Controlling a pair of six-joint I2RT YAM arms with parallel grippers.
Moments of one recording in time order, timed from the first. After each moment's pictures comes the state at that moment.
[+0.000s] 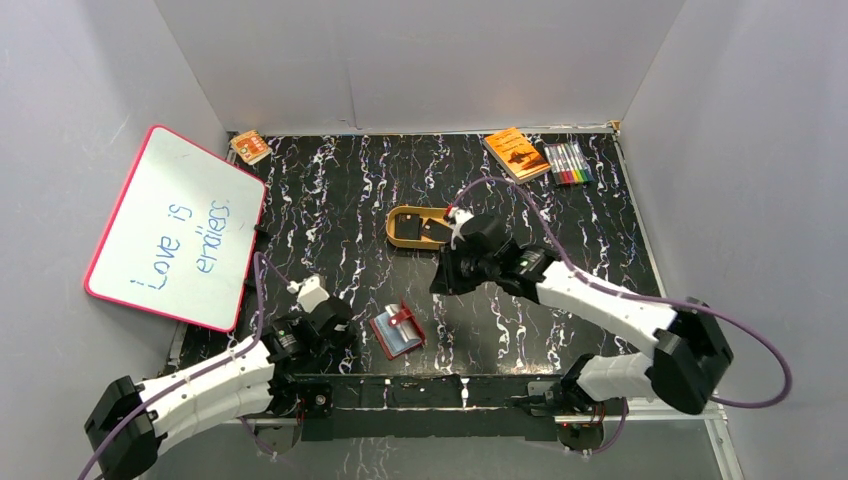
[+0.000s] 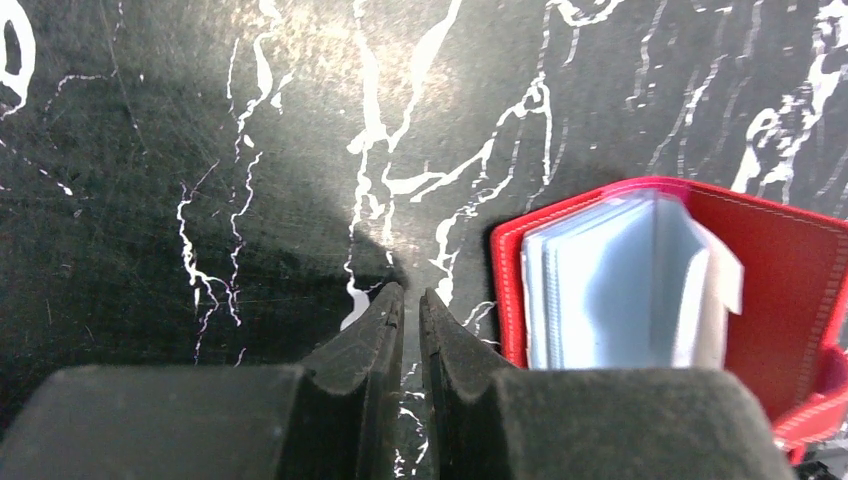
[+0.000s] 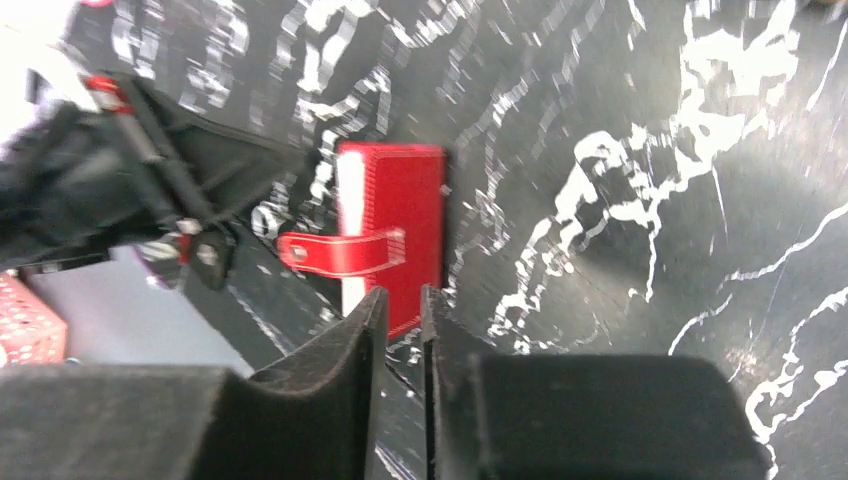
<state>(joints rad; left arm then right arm) -0.90 0.72 0.29 -0.53 -0.39 -1.21 0.87 1.24 0.92 -0.36 -0.22 0.56</state>
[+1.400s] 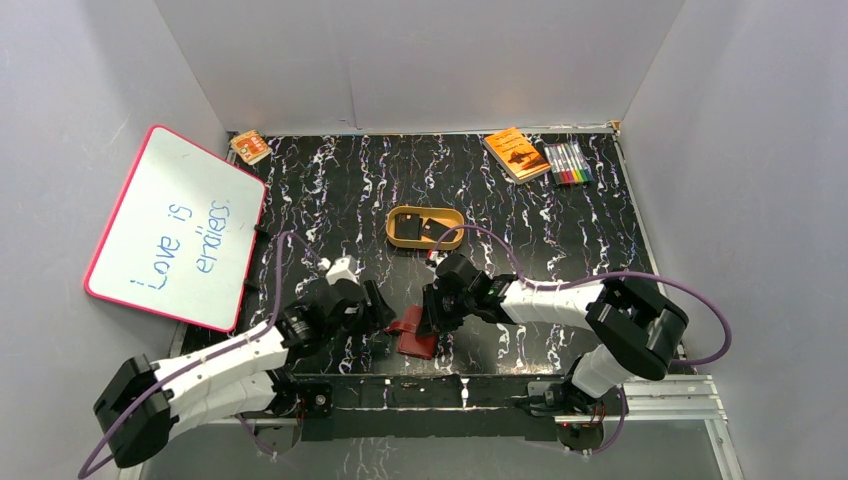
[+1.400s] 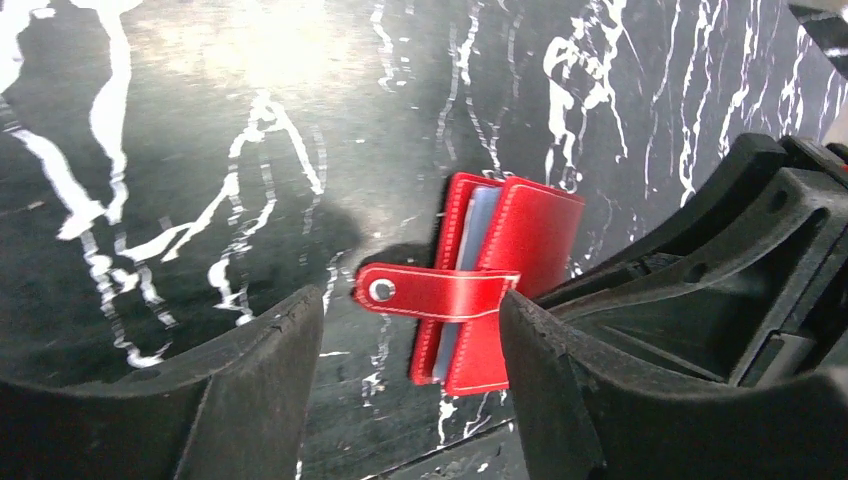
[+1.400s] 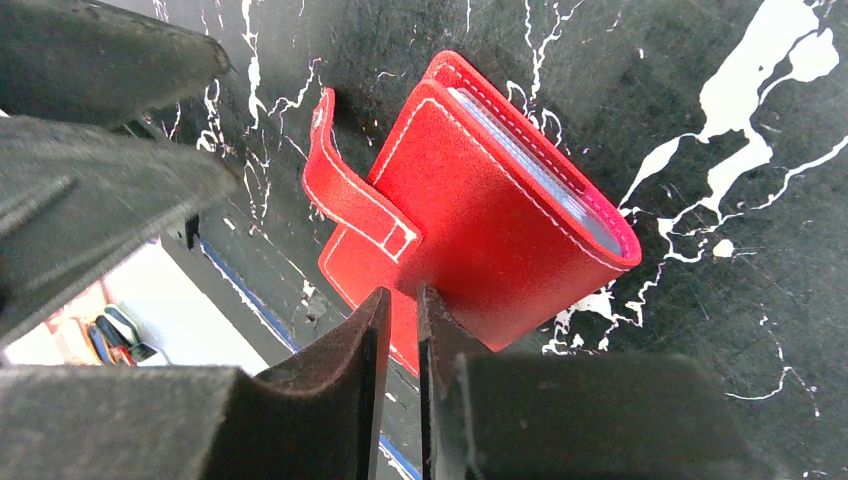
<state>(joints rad) -0.90 0.86 0.37 -0.29 -0.24 -1.01 0.99 1.51 0.69 -0.04 -0.31 0.79</state>
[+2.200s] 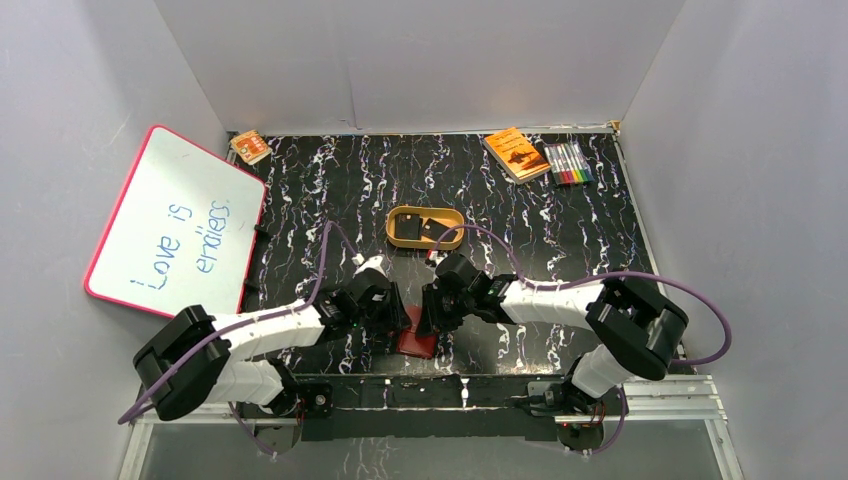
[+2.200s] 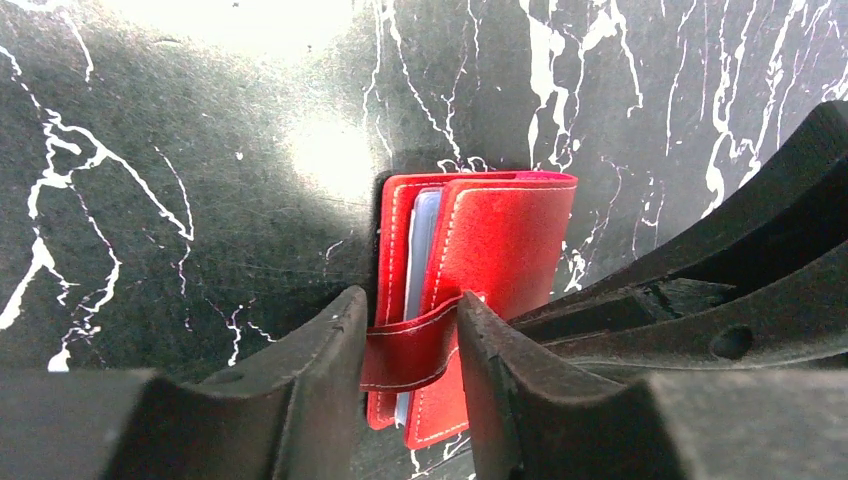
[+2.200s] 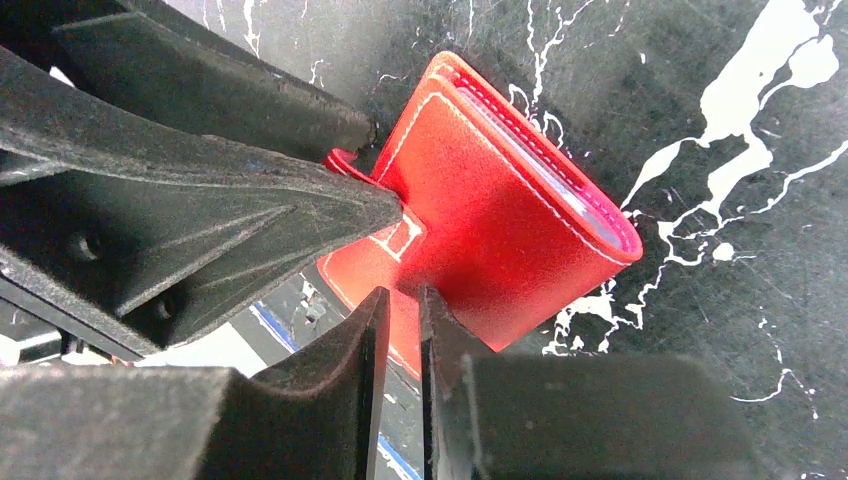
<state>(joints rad) -0.90 1.25 0.48 -0.10 -0.04 -0.92 0.99 1.51 0.69 -0.04 -0.31 0.78</state>
